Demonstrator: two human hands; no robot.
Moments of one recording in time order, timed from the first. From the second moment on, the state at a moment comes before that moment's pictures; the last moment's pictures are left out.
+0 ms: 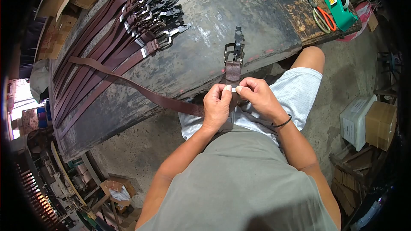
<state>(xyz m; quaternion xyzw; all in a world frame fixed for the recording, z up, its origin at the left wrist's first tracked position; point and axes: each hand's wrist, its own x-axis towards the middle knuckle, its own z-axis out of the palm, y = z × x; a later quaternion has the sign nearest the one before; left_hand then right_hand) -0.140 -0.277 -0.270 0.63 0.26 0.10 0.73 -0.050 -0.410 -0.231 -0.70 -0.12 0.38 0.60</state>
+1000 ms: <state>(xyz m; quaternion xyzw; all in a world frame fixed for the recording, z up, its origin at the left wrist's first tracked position) -0.142 -0.281 -0.249 0.51 0.27 0.01 0.82 -0.055 -0.396 -0.237 -0.67 -0.04 0.35 0.65</state>
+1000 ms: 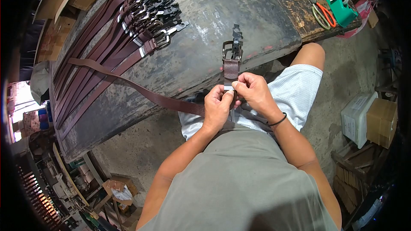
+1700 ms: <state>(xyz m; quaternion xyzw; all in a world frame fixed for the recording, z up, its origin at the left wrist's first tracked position) -0.142 -0.285 -0.250 0.52 0.30 0.00 0.80 -0.047 -0.432 -0.230 -0.68 -0.06 0.33 0.65</state>
